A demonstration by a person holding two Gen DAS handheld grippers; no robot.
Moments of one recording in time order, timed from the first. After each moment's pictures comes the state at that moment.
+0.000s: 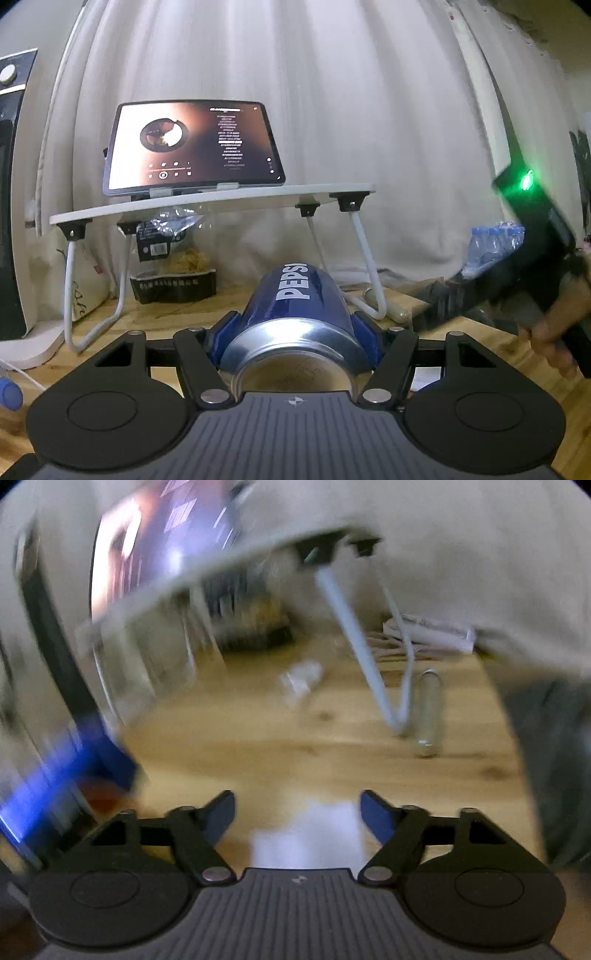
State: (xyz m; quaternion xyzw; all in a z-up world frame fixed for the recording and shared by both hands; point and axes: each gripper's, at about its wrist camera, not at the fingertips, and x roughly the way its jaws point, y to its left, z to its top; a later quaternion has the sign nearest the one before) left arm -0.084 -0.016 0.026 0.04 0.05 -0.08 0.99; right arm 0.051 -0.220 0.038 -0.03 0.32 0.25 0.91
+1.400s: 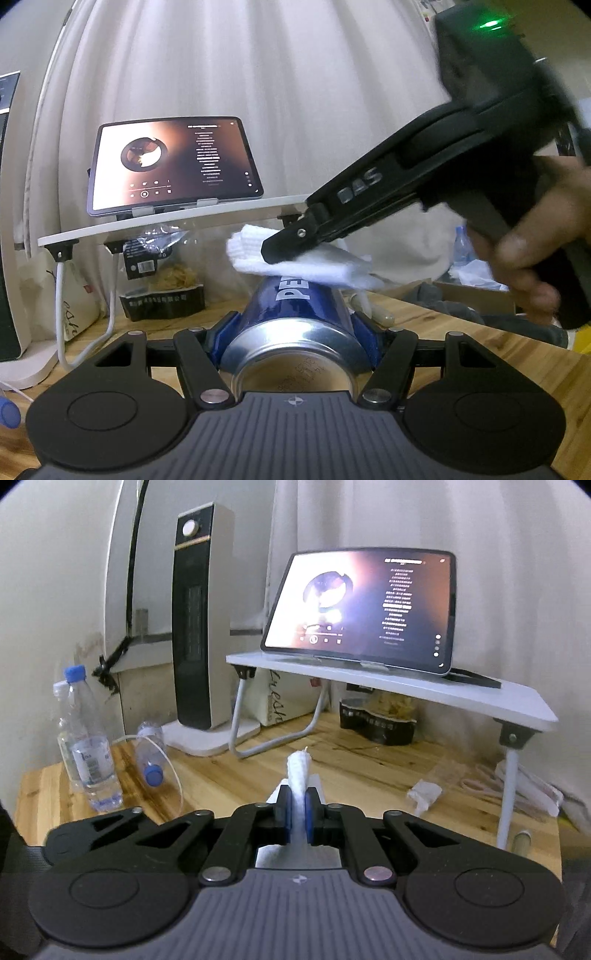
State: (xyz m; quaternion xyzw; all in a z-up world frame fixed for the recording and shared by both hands) left arm -0.090 -0.024 0.025 0.07 0.04 -0.11 0.99; right arm -0.009 -0.144 0.099 -0.10 0.17 0.41 0.89
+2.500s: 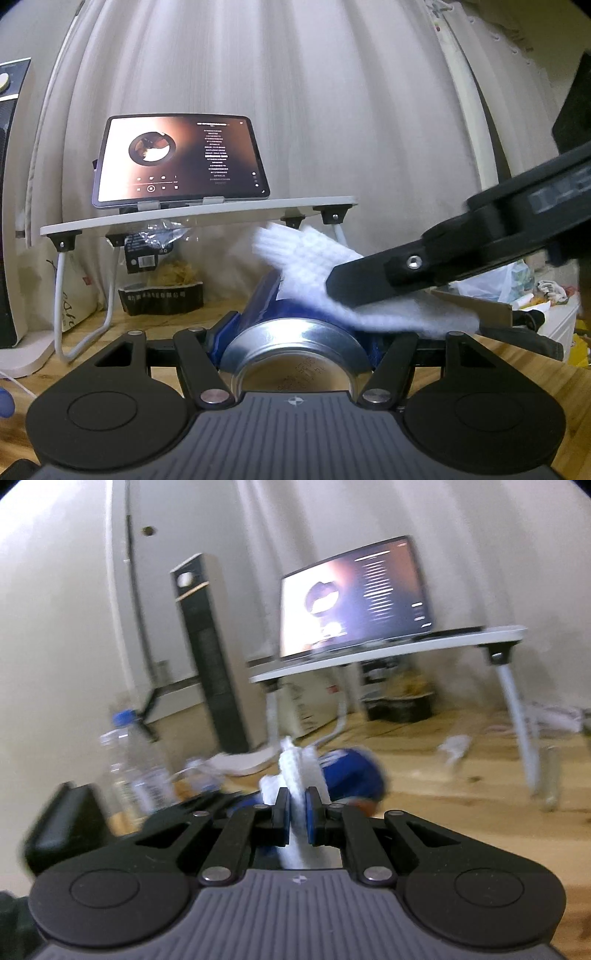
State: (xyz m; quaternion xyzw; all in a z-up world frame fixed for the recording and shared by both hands) left arm -0.091 -0.016 0.025 0.05 0.04 -0.11 0.99; right arm -0.060 -0.185 0.074 0.03 0.18 0.45 0.87
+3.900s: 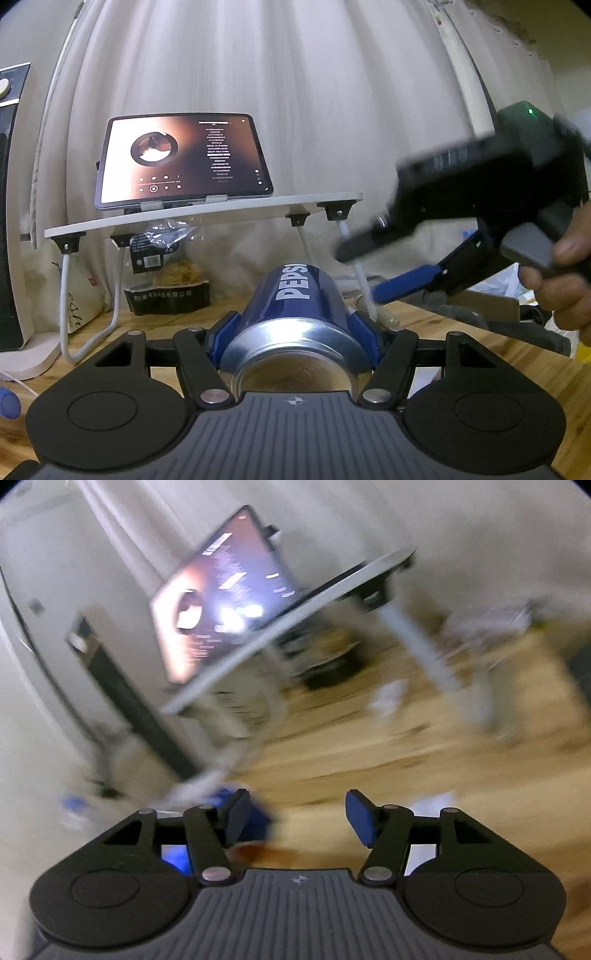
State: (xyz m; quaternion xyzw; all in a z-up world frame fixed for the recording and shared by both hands) left arm -0.090 -0.021 0.025 0.06 0.04 -0.10 0.99; right arm 0.033 -0.224 0.061 0.20 0.32 0.38 0.85
